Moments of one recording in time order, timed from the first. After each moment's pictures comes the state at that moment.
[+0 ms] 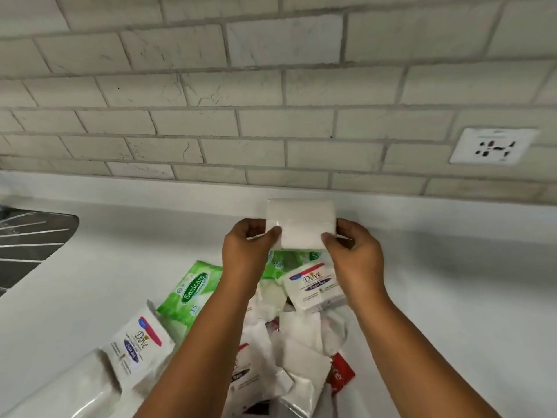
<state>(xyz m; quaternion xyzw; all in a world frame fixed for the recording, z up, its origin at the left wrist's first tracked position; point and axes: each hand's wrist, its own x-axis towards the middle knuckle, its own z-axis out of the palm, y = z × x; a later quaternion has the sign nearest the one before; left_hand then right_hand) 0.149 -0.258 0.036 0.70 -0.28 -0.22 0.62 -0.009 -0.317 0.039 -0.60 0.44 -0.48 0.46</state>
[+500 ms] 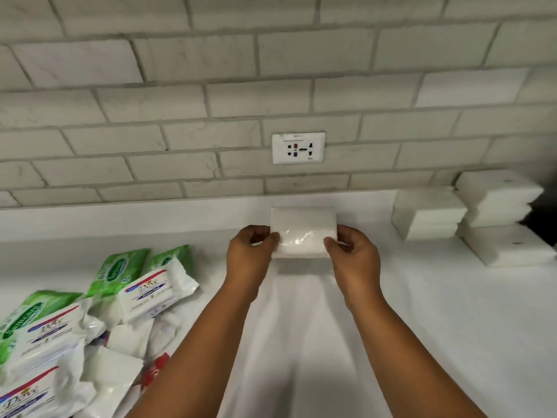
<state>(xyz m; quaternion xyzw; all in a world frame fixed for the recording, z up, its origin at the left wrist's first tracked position) -0.135 -0.354 0.042 0.65 -0.34 -0.34 0.59 -0.296 -0.383 0.035 -0.51 0.52 -0.54 0.42</state>
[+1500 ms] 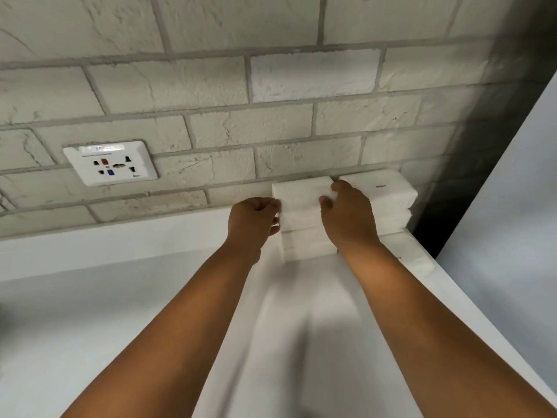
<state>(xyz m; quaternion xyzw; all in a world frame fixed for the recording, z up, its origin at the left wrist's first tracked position) -0.399 -0.575 0.052 0.60 -0.37 -0.44 0.55 -0.554 -0.592 0.060 -0.66 0.64 -0.36 0.11</state>
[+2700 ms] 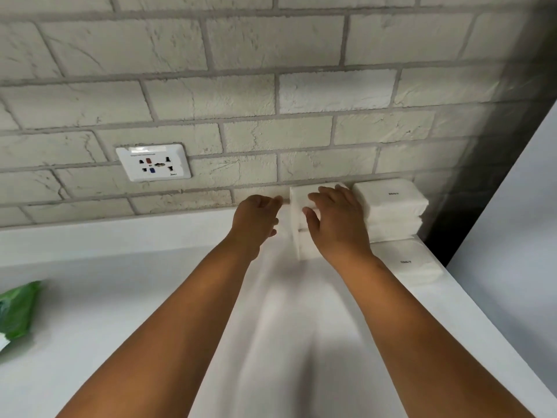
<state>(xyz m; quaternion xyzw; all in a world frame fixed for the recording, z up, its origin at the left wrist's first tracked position) -0.381 -0.551 0.077 0.66 -0.42 -0.38 0.50 -0.532 -0.573 0.050 -0.77 0.54 -0.33 -0.04</state>
